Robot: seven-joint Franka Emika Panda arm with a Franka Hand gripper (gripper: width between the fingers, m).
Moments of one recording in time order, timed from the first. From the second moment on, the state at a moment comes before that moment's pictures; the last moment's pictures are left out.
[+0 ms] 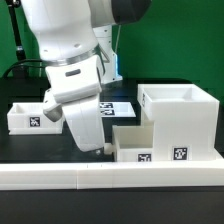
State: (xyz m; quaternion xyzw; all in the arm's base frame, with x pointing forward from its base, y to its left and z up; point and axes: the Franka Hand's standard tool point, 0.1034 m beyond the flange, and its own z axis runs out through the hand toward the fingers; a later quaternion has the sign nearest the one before) arm 0.550 -0.020 0.018 -0.70 -0.70 -0.04 0.14
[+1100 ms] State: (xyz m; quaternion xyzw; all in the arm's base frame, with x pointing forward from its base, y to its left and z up) arm 0.544 0.000 0.023 -0.74 -0.66 -0.03 0.14
